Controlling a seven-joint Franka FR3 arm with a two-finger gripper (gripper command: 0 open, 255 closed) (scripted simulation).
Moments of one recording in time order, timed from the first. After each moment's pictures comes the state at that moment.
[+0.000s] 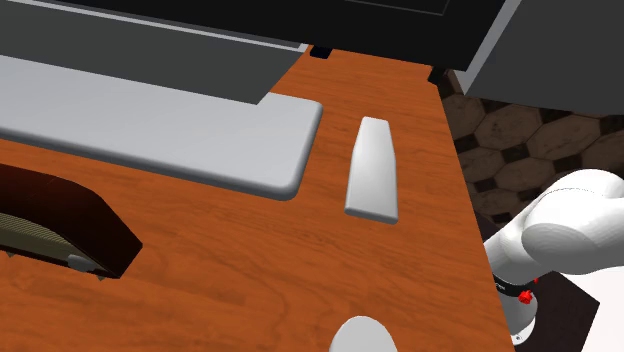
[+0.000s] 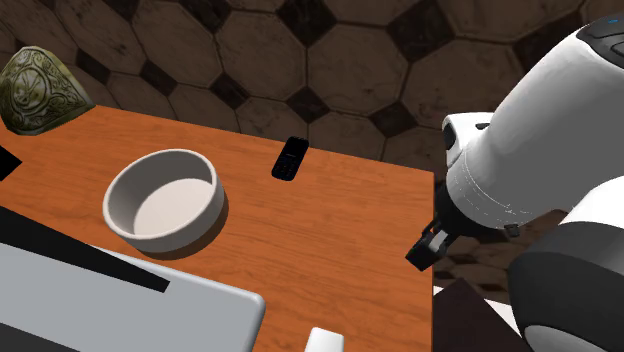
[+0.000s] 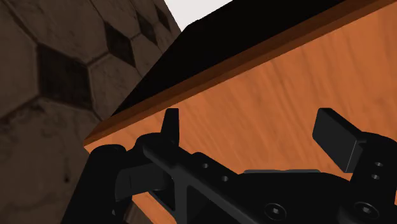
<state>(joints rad) 0.00 -0.76 0.07 -2.31 -0.07 1.66 -0.14</state>
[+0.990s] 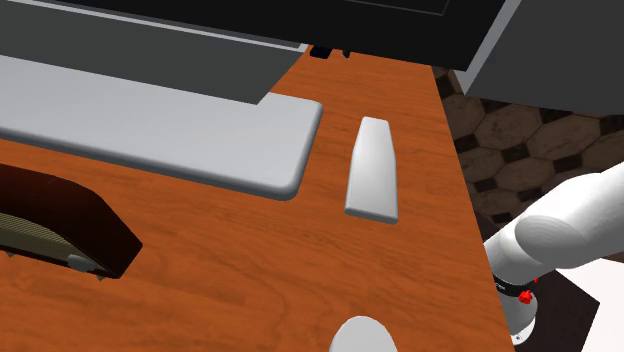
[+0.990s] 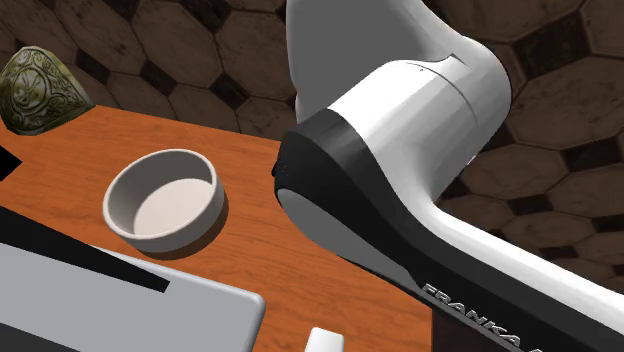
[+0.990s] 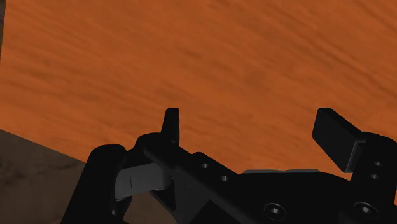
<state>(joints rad) -0.13 -0.25 0.32 -1.87 -0.02 1.67 0.57</state>
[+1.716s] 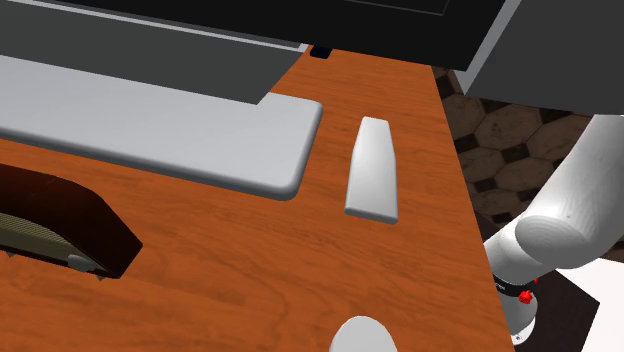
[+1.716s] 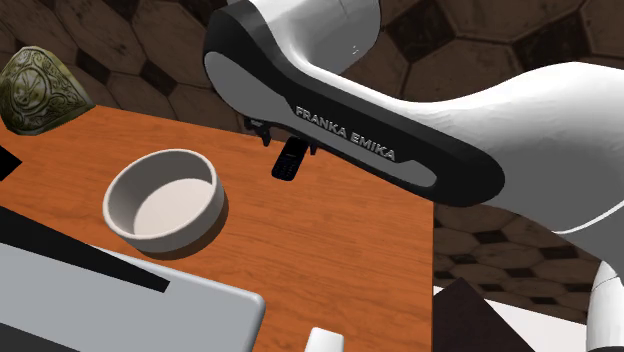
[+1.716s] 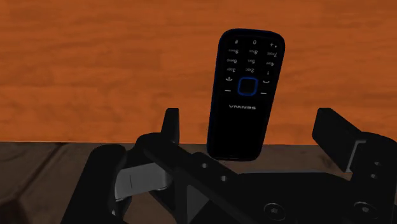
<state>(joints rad) -0.12 0.26 0.36 -1.28 -0.15 1.52 1.08</state>
